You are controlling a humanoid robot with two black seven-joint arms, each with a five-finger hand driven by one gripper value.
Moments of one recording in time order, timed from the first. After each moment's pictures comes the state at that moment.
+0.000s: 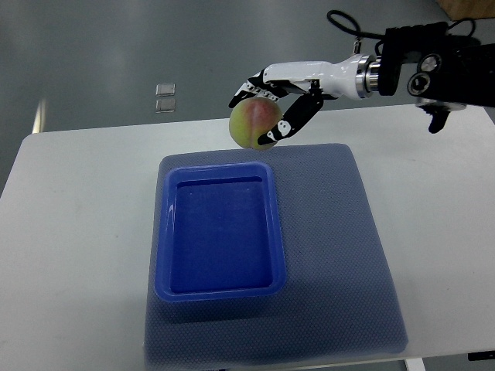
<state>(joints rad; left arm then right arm) -0.02 0.00 -0.04 -0.21 0.01 -0.04 0.12 1.61 -0.40 -0.39 1.14 -0.51 0.19 0.32</state>
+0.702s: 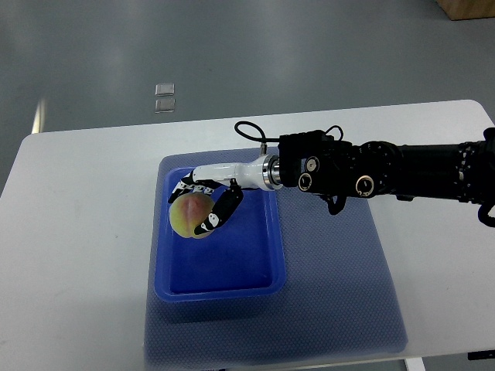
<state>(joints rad) -0.02 0.00 -0.05 -0.22 0.01 -0.04 0.12 1.35 -0.02 -0.40 0.90 -0.52 0.14 0.32</state>
